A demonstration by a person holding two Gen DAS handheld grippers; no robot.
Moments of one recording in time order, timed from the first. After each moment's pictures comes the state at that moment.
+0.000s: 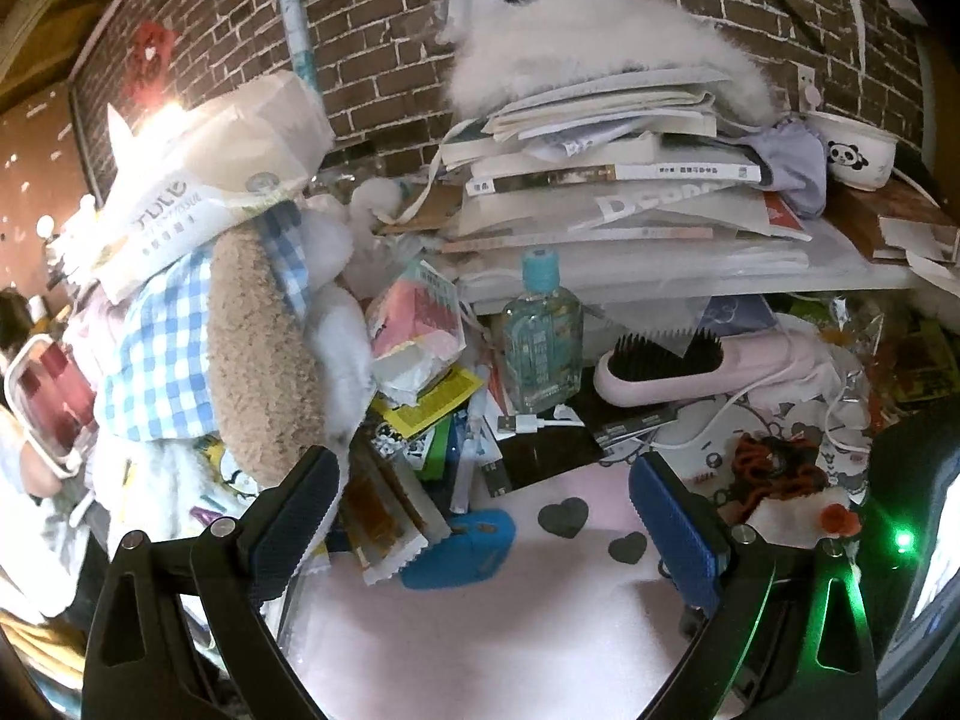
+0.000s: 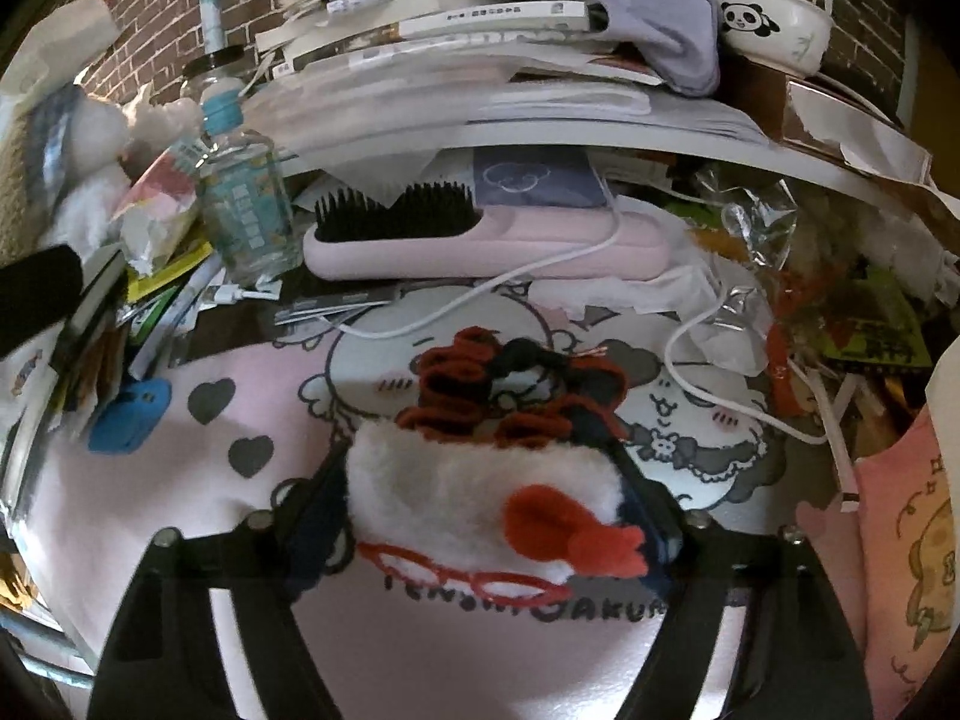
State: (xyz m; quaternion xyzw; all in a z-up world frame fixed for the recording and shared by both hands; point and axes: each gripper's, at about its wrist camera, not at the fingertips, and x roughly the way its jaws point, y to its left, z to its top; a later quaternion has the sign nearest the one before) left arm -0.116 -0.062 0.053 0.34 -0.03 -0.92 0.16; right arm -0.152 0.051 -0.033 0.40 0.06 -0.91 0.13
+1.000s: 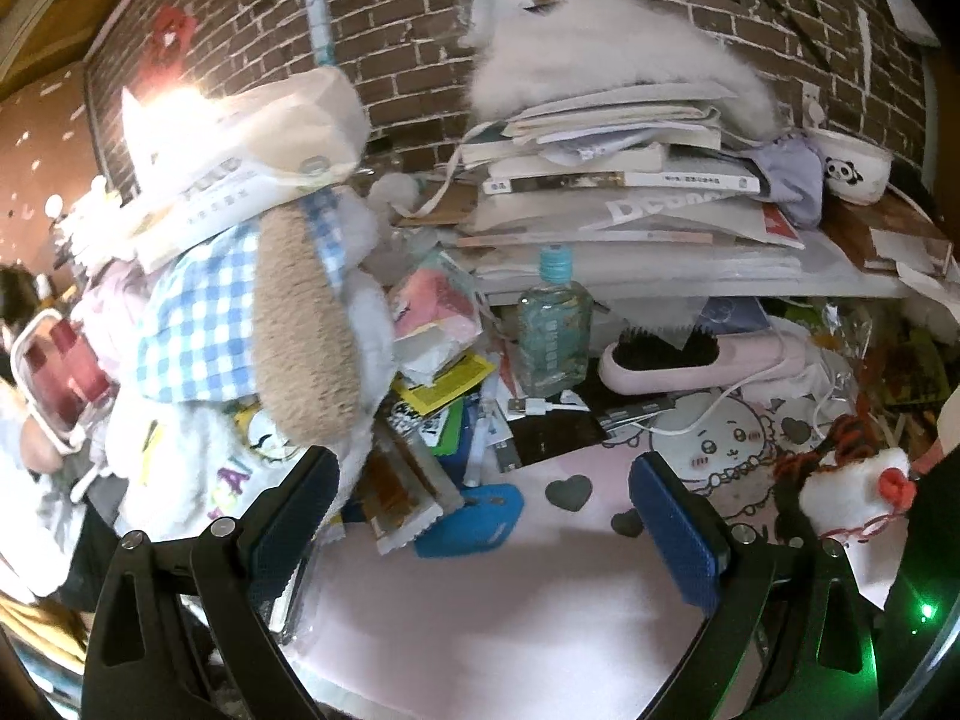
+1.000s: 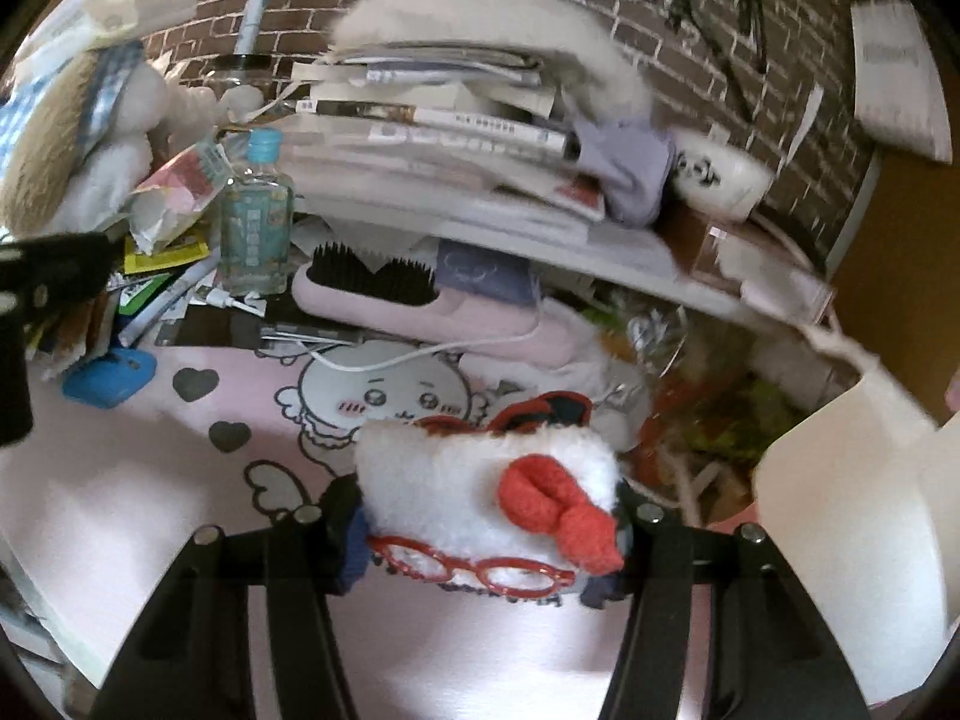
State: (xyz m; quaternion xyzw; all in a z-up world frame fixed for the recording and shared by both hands) left arm -0.091 -0.070 0.058 0.34 0.00 -0.93 0.17; right arm -0.111 0.042 -0.002 0.30 0.19 -0.93 0.06
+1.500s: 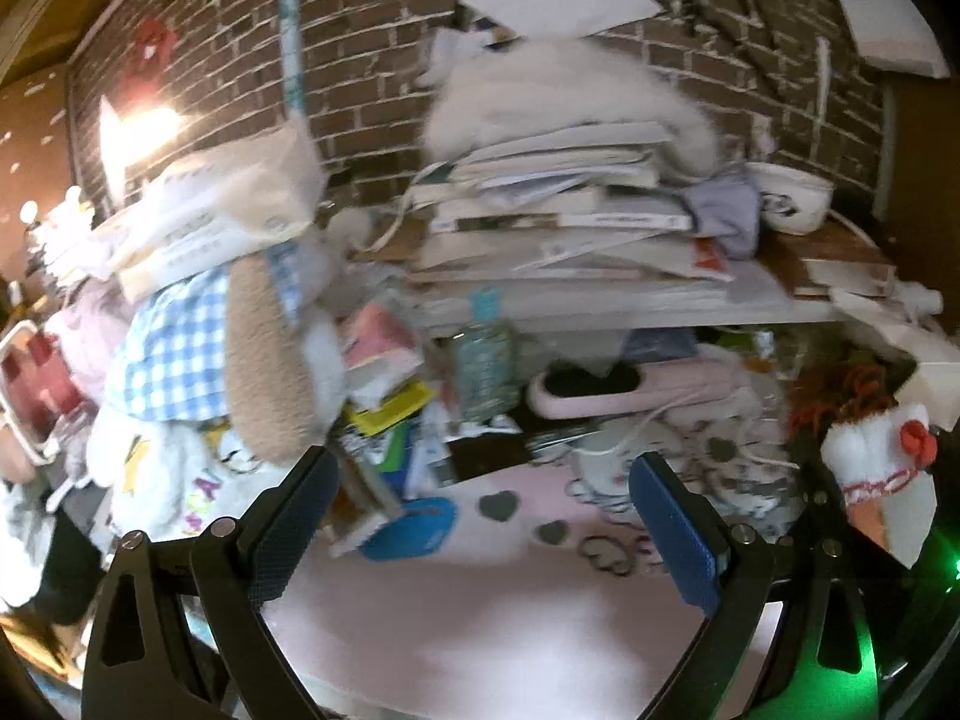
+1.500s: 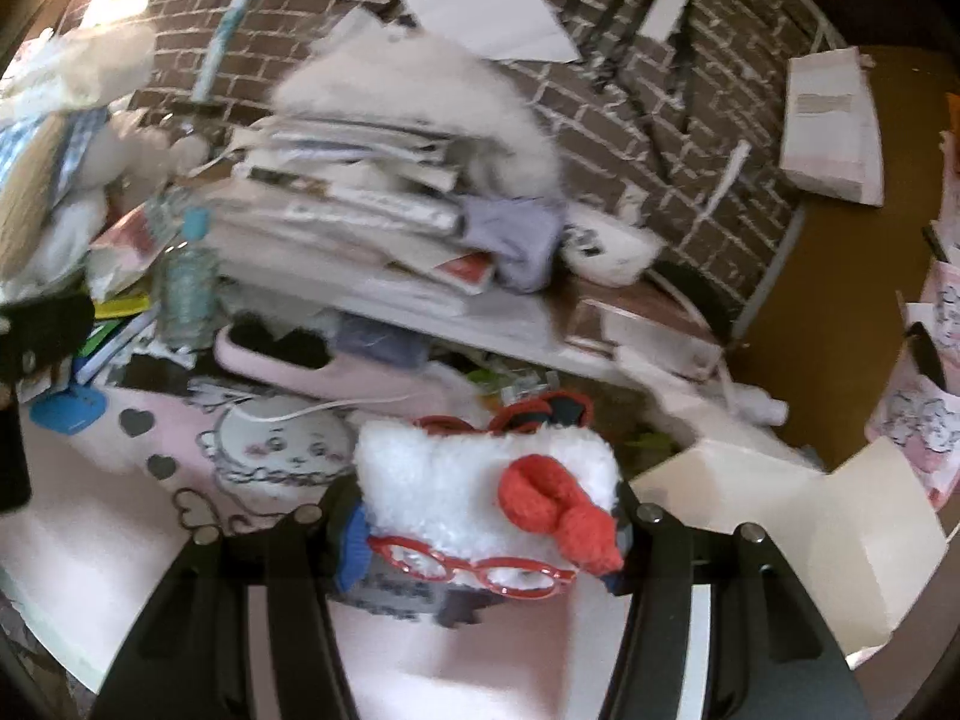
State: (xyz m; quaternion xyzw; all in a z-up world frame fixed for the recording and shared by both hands) left arm -0.077 -0.040 0.082 0.31 0.01 -0.95 0.11; right arm -0.093 0.079 0.047 0.22 0.21 -0.95 -0.01
